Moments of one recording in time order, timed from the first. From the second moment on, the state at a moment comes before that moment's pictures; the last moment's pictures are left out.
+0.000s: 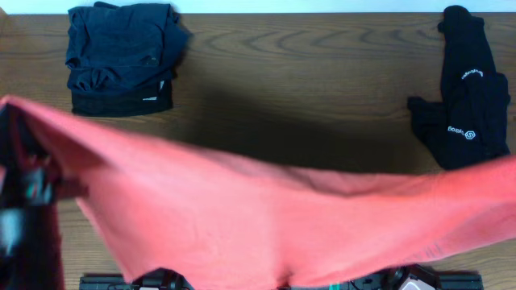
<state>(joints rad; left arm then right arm) -0.08 0.72 1.52 -0.57 -0.19 -0.04 -0.49 0.90 1.98 -0.80 -0.06 0.02</state>
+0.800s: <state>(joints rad) -0.08 1.50 1.52 -0.45 -0.19 -0.04 -0.39 1.75 1.98 -0.82 -0.35 -0.08</state>
